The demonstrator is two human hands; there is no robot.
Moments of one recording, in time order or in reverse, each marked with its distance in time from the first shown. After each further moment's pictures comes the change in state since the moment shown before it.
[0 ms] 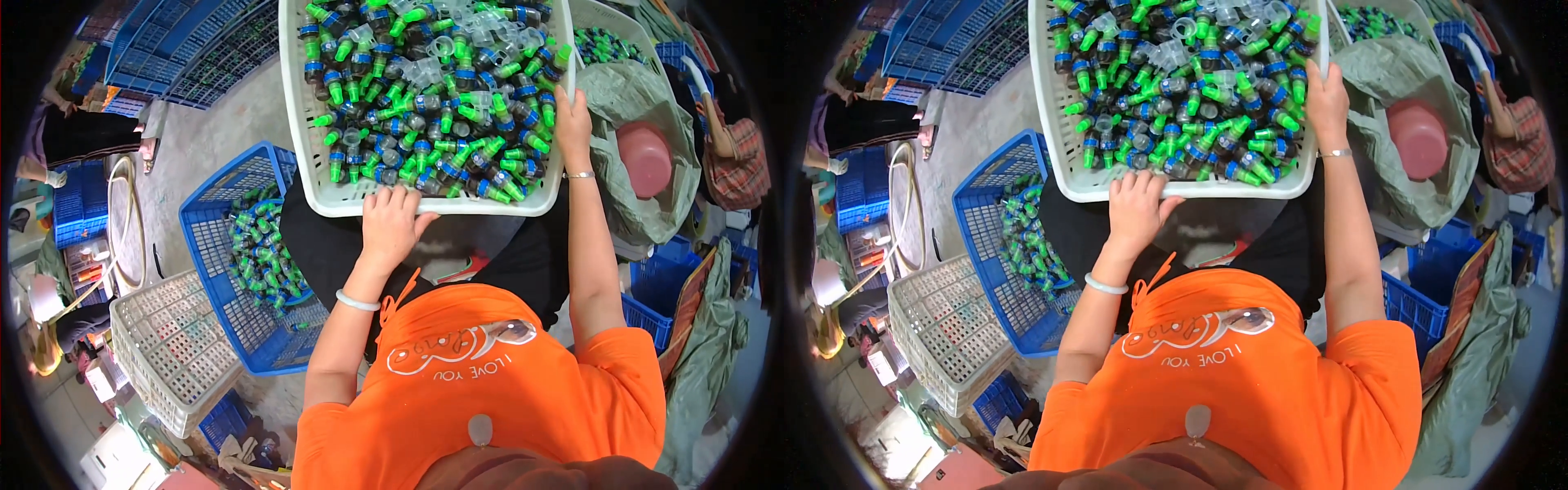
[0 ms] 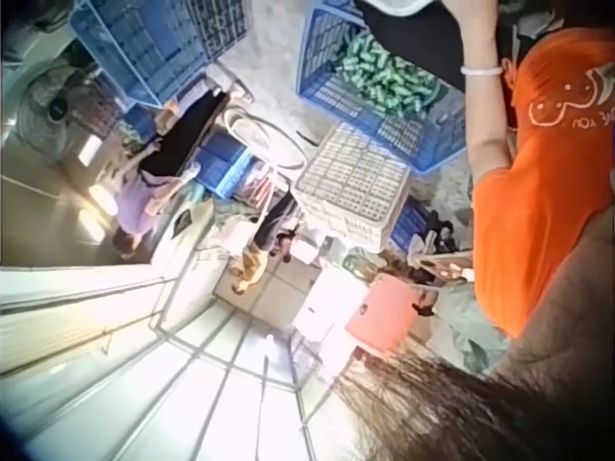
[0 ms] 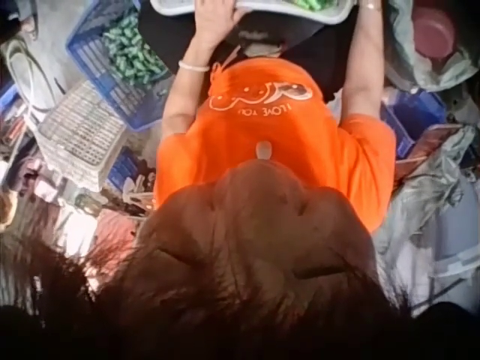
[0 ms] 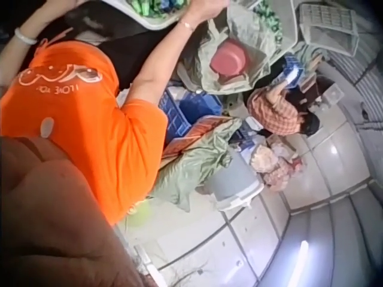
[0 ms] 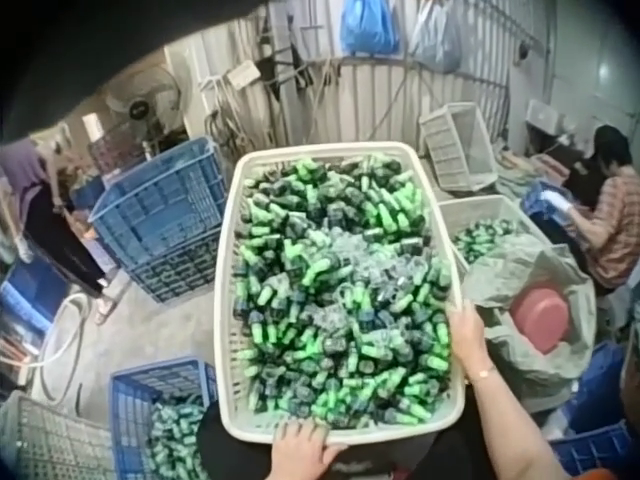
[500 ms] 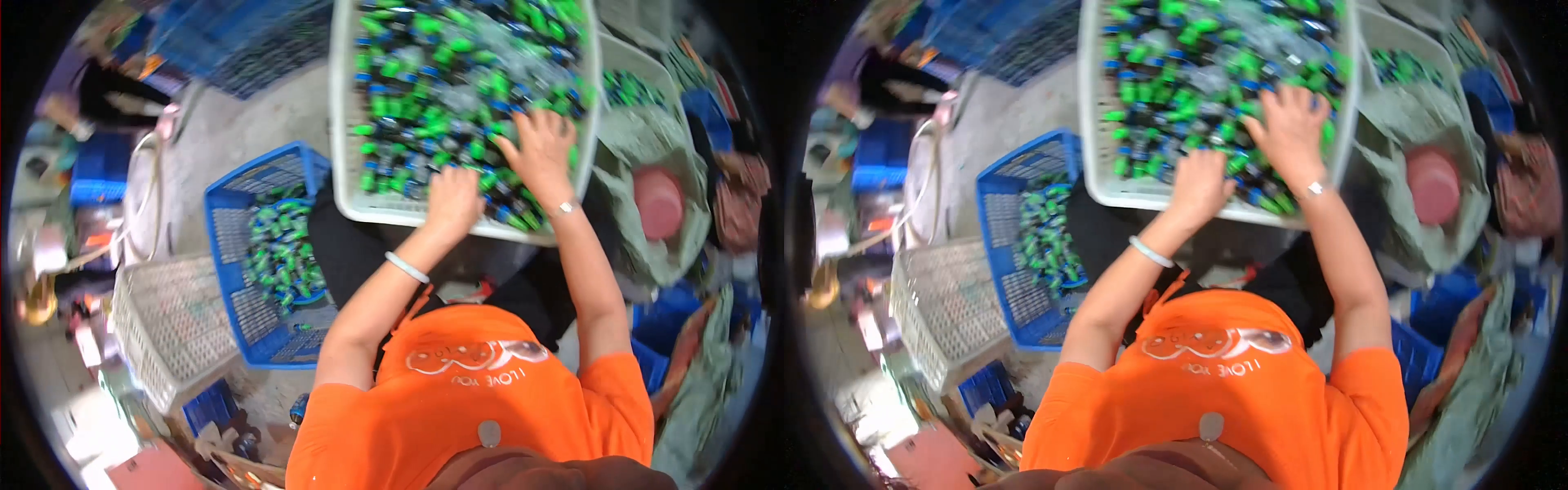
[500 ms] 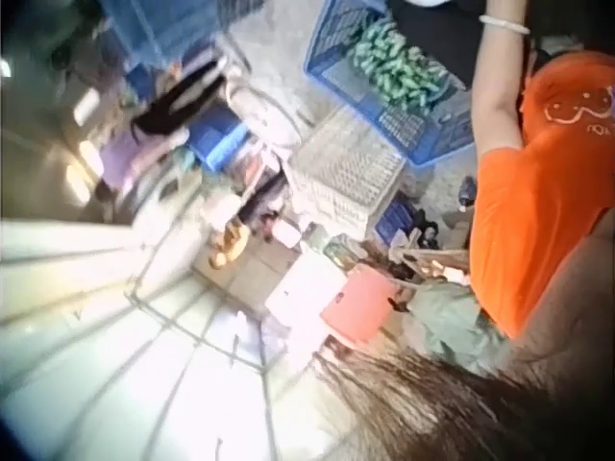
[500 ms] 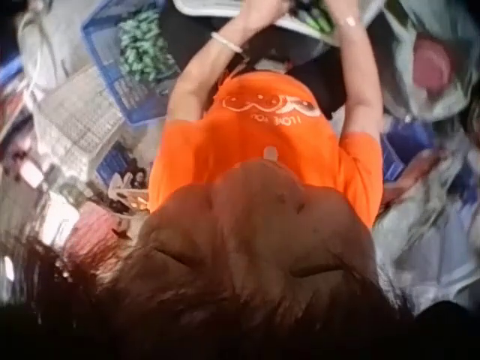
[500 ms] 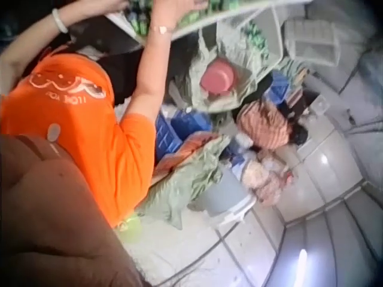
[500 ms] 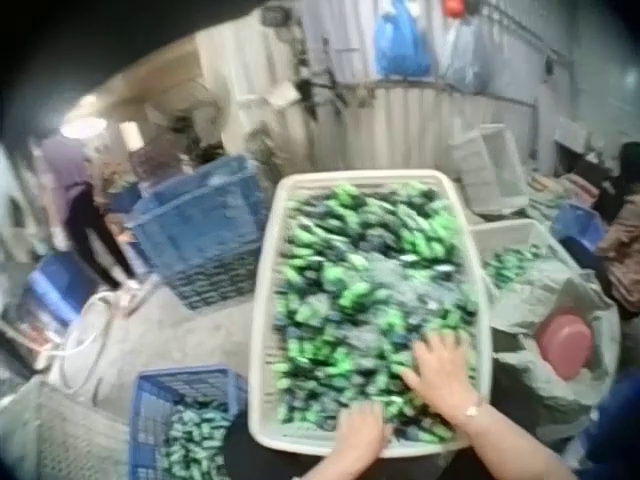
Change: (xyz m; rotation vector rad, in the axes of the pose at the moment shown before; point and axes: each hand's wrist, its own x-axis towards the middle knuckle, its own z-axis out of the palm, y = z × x) left_hand 0.069 0.019 0.016 -0.170 -0.121 -0.190; right_hand -0.052 -0.123 0.034 -0.545 -0.085 -0.782
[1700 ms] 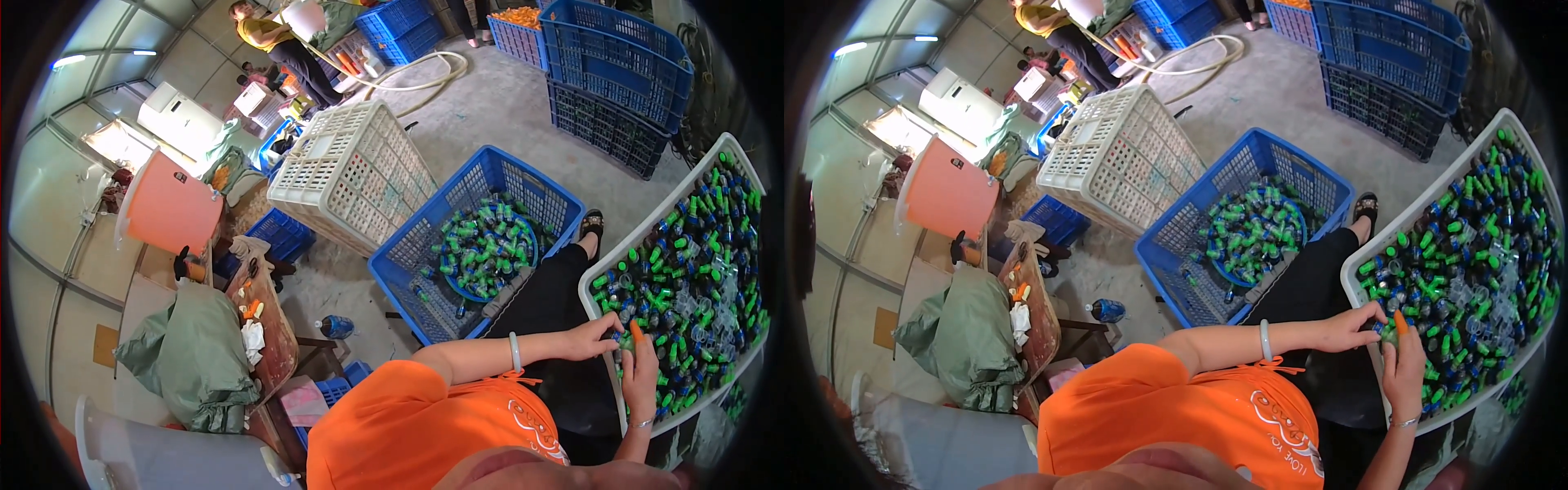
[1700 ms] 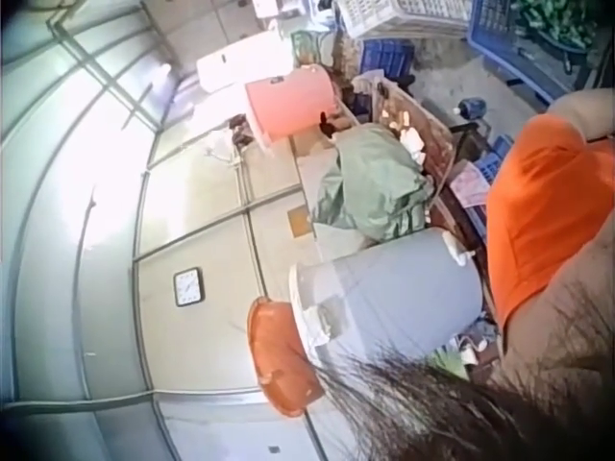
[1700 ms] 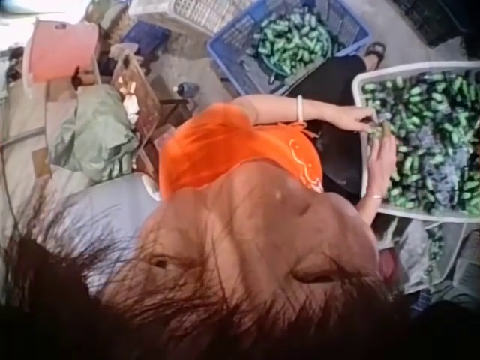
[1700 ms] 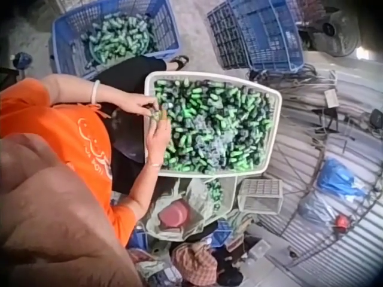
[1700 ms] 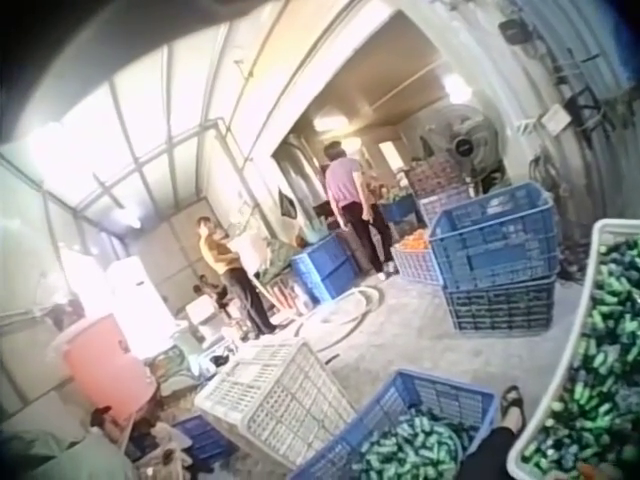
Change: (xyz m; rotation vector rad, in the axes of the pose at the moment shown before) left_hand -0.097 -0.034 -0.044 -1.083 0.202 -0.157; right_hand -0.021 -0.072 -0.054 0.899 -0.370 -0.506
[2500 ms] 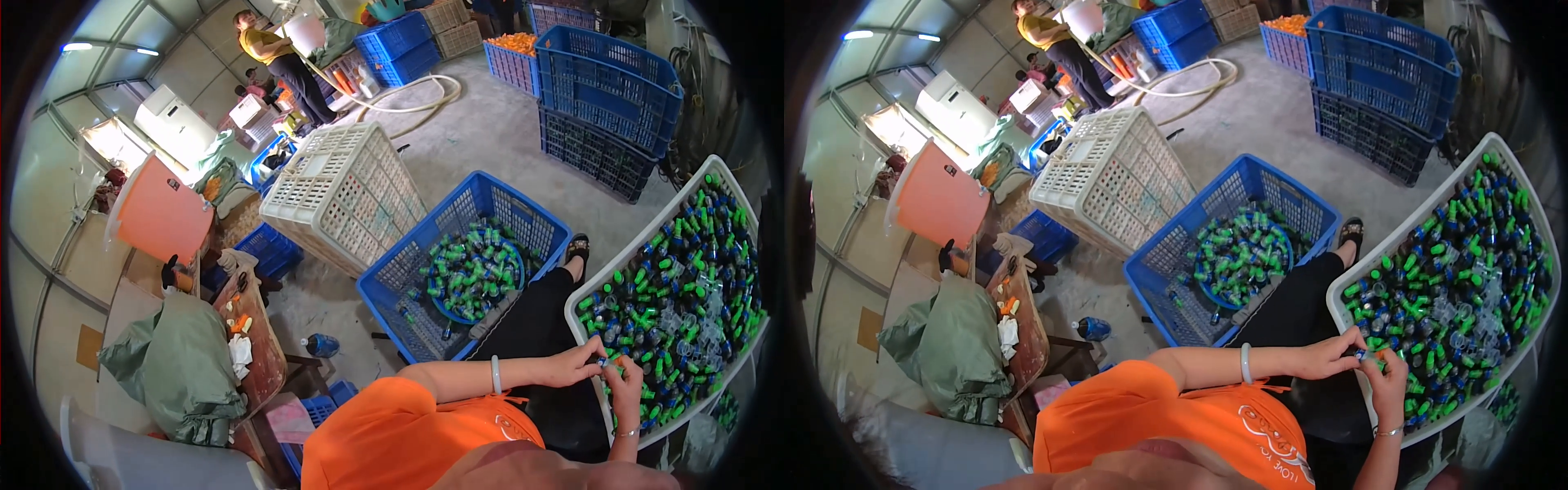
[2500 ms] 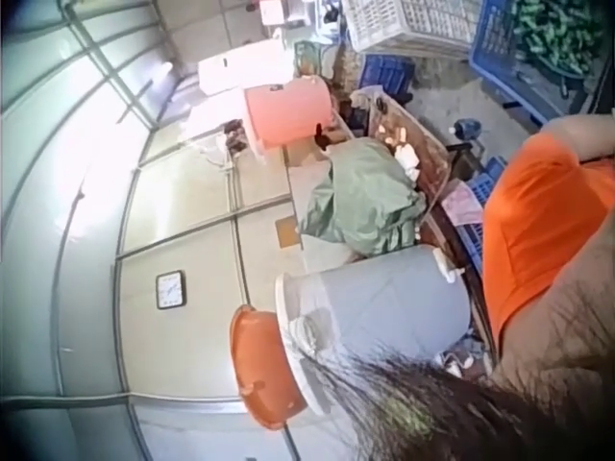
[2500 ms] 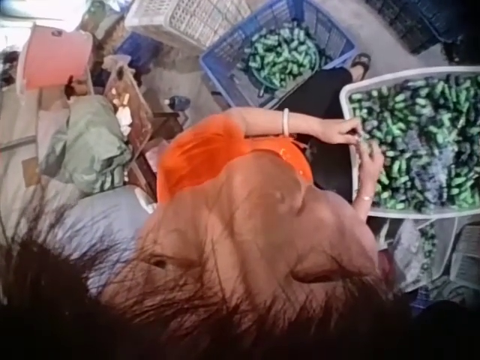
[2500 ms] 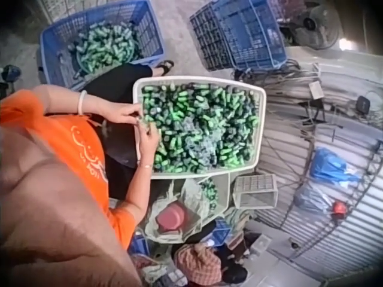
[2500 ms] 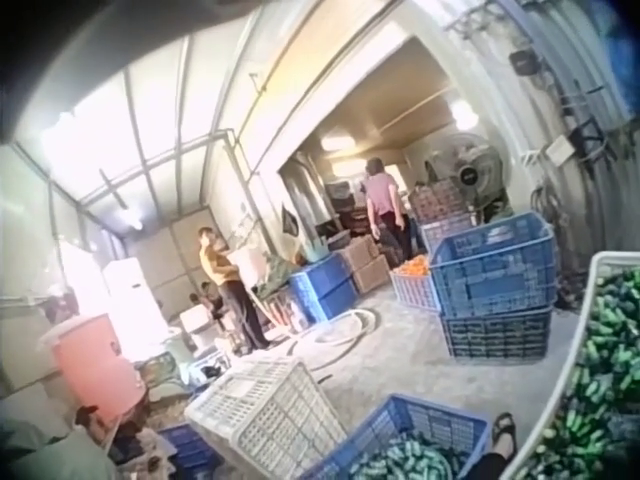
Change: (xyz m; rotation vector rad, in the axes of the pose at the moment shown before) left_hand -0.016 0.012 0.003 0.071 -0.021 0.169; right_hand -0.010 0.026 0.016 0.378 -0.204 0.370
